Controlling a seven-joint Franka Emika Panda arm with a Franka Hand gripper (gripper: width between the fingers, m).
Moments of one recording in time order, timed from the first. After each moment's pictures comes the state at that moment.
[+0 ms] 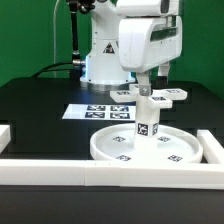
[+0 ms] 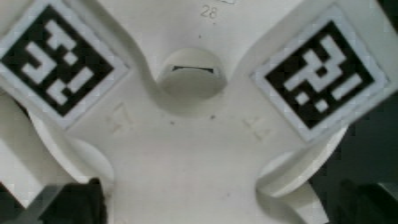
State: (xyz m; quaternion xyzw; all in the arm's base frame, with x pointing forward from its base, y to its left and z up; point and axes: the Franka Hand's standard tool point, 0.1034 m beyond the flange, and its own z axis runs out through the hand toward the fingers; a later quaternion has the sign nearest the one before) arm 0.549 0.046 0.109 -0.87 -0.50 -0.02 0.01
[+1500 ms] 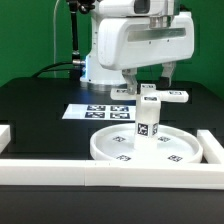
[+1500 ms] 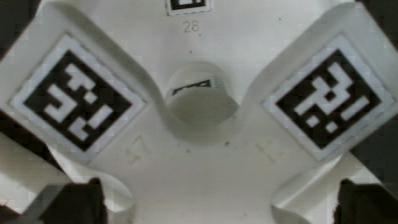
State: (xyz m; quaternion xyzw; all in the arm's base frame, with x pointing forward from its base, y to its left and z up) arm 0.550 0.039 0.109 -0.94 -0.34 -0.02 0.01
